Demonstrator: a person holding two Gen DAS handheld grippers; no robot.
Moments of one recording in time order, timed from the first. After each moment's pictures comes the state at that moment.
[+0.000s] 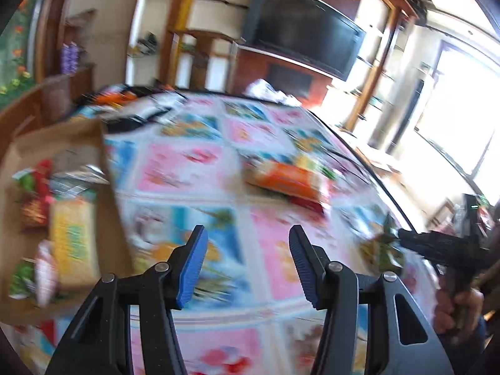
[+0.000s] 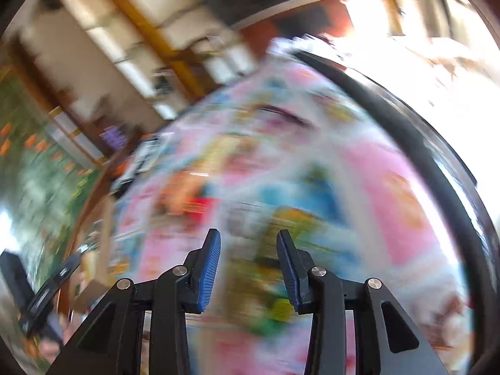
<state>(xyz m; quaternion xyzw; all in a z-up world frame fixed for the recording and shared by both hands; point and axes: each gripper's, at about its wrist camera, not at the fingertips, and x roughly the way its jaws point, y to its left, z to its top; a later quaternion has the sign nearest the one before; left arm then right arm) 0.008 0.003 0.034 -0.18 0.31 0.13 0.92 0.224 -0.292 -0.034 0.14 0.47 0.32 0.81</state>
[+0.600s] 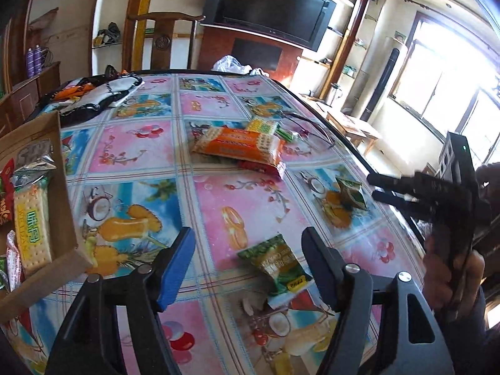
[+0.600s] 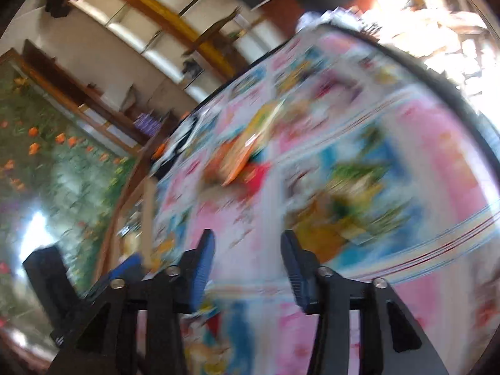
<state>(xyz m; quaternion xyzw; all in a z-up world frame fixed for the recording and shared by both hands) 0.019 -0.044 0.026 -0.15 0.36 0.07 0.92 0.208 -0.270 -0.009 0.15 0.47 0.37 0.79</state>
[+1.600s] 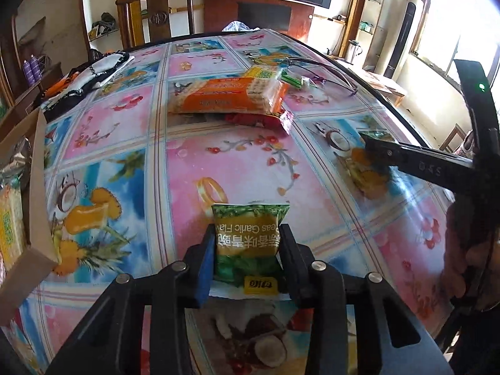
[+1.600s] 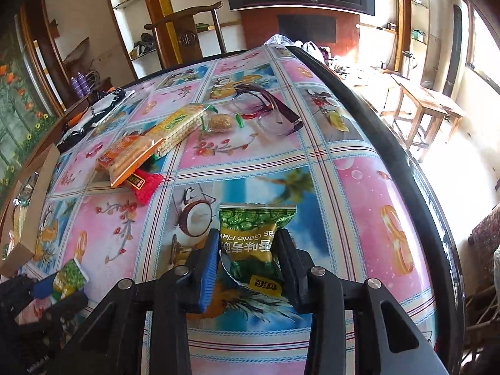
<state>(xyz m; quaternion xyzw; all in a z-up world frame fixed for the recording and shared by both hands) 0.073 -0.073 -0.021 -0.09 0.45 0.12 0.88 0.223 -0.234 -0.032 -0.05 0.43 0.30 0.85</state>
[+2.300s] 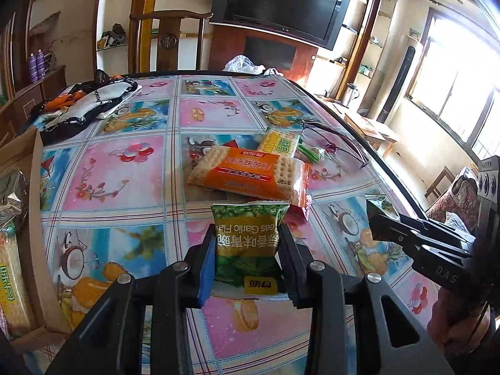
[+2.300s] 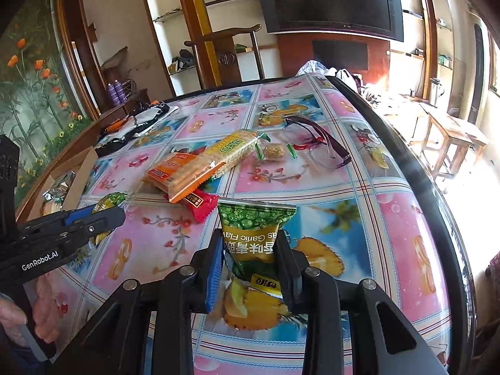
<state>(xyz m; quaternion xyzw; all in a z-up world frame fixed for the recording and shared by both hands) 0.097 -0.022 0.009 -0.15 0.36 0.11 0.91 0.203 -0.214 -0.010 -0.04 0.38 0.37 0.85</state>
